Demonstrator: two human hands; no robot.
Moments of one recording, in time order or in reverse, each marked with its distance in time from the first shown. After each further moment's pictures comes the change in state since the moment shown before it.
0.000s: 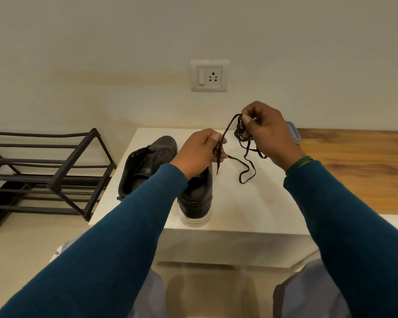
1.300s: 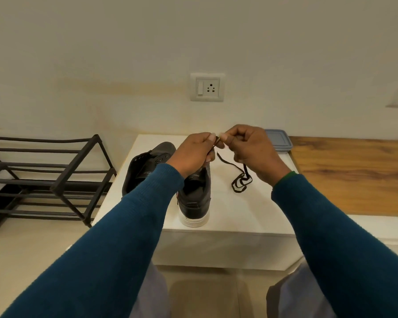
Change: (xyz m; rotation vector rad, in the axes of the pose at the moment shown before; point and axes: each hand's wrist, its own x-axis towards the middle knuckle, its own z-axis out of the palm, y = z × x) left_hand -0.017 0.018 -0.015 0.082 -0.025 0.040; right_hand -0.031 -0.022 0.018 0.288 -0.138 0.079
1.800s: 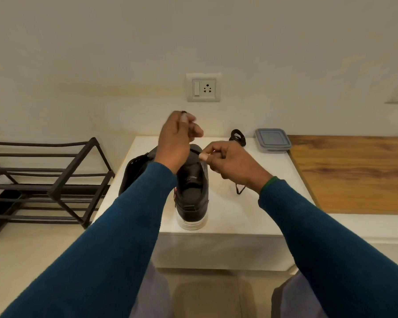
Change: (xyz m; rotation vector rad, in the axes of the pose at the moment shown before) left_hand 0.013 0.006 -0.014 -0.171 0.387 0.142; right_hand -0.001 0.016 0.022 -0.206 -0.262 0.005
